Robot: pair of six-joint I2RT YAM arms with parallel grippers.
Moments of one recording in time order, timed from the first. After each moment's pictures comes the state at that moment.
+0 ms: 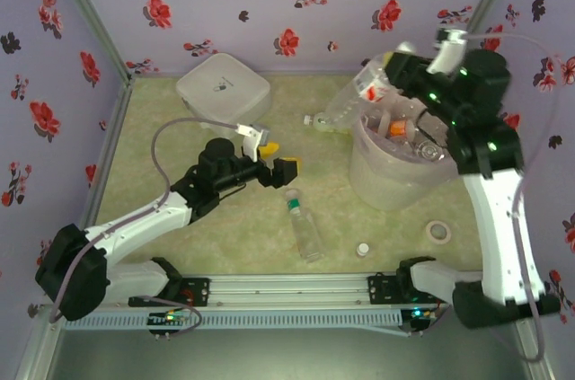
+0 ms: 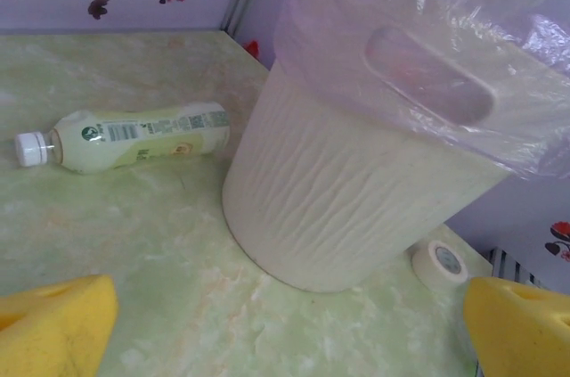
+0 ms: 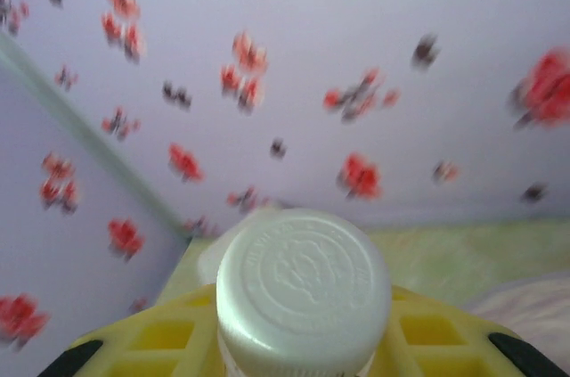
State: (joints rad) left arm -0.76 1.21 0.72 0.29 0.29 -0.41; right arm 0.19 1.11 1.65 -0.63 -0.23 0.40
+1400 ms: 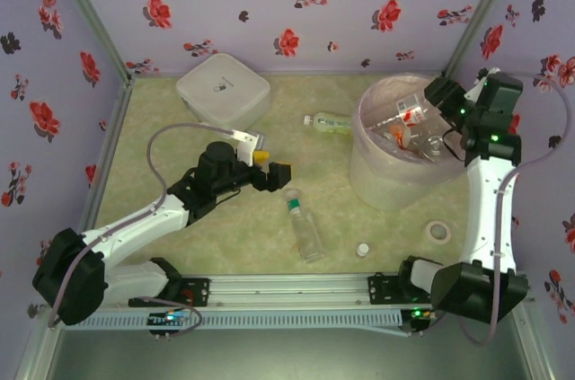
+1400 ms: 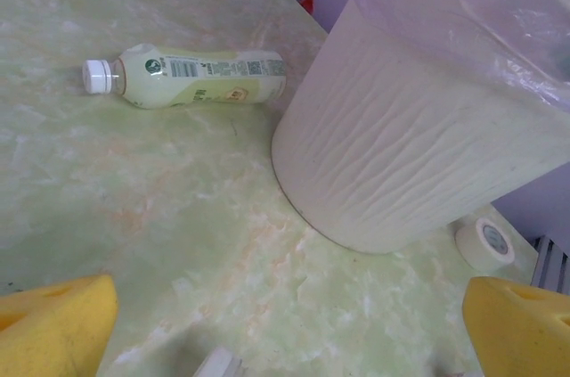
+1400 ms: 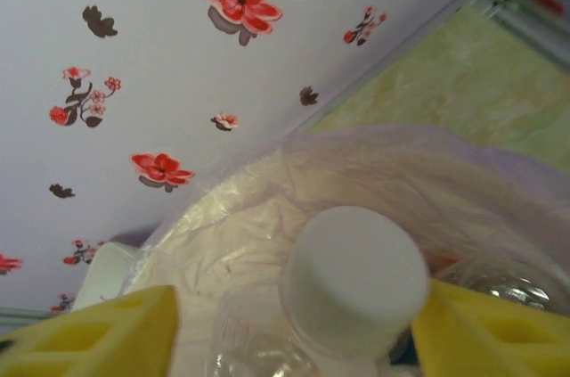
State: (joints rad) left arm -0.74 1.18 0.68 0.17 0.23 -0.43; right arm -0.26 1.18 1.37 -0.67 -0.34 0.55
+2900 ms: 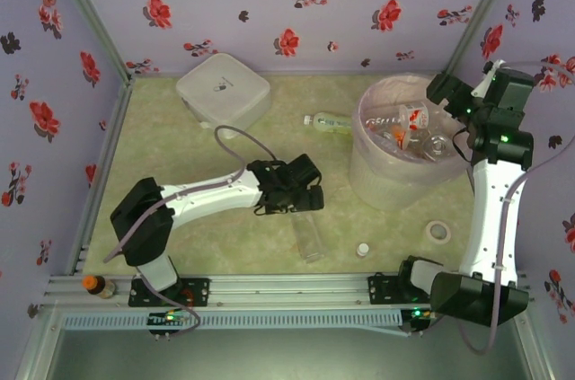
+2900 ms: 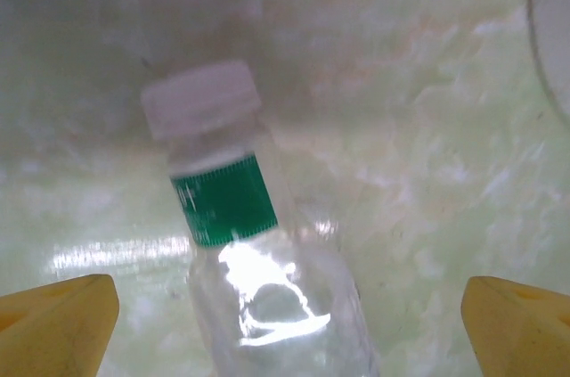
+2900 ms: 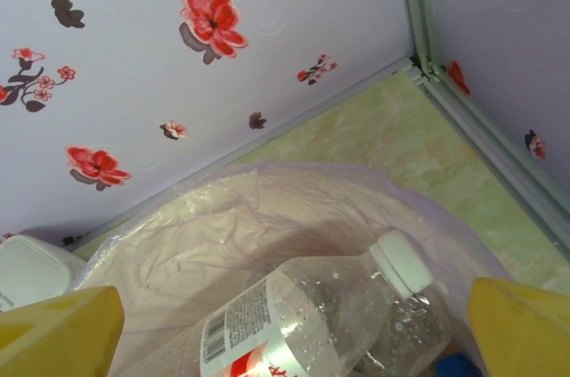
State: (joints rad) left arm -1.09 1.71 1.27 -0.75 -0.07 -1.06; right arm -0.26 1.16 1.45 -0.78 -0.21 0.35
